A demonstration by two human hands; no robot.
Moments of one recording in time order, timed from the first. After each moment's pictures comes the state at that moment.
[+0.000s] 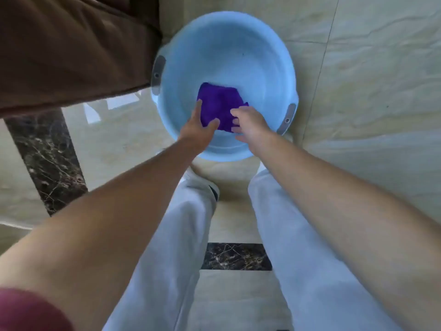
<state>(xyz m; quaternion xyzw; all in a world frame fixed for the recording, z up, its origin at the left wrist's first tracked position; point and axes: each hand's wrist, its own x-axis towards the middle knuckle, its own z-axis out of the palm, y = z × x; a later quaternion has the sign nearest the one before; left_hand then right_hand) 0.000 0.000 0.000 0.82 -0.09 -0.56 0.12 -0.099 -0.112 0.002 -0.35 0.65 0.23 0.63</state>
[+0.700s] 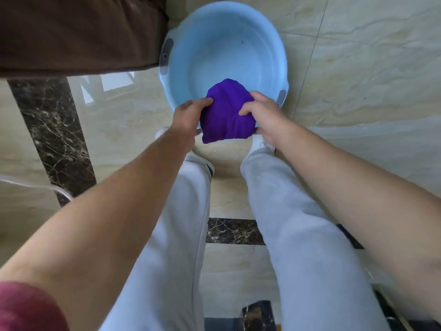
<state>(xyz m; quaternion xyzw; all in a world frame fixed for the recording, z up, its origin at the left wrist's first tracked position) 0.003 0.001 0.091 0.70 0.28 -0.56 0.35 -0.119 -0.135 0.095 -0.39 0.62 0.23 0.64</state>
